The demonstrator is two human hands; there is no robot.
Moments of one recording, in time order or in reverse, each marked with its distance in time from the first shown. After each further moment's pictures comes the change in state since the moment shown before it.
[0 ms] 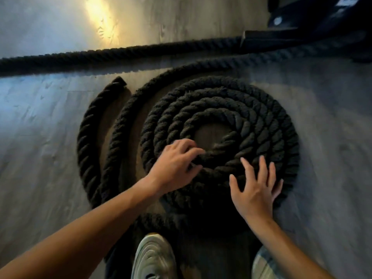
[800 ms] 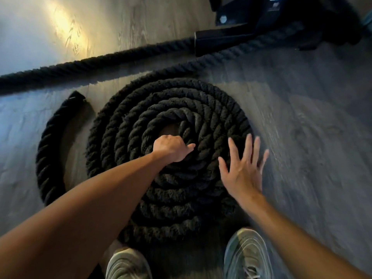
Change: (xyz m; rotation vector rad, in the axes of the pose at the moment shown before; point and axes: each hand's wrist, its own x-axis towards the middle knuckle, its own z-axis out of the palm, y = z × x) left_hand 0.129 0.058 0.030 0.258 -0.590 -0.523; right_hand 0.047 0.058 -0.026 -0.164 0.045 -0.001
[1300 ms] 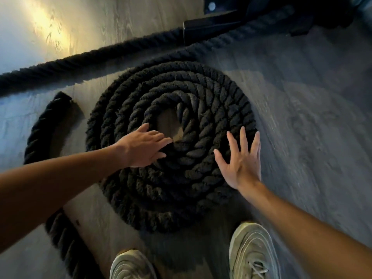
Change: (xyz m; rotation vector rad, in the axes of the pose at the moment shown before) left_hand 0.006 -0.089 -0.001 0.607 0.153 0.690; right_hand 0.013 0.007 0.009 0.001 -0.171 0.057
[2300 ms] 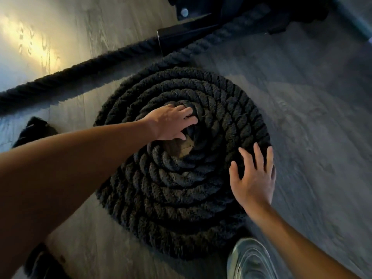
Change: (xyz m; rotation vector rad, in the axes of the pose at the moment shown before) left_hand 0.147 -0.015 -0.074 0.157 0.236 0.188; right_hand -0.019 0.039 -0.002 0.227 0.167 0.233
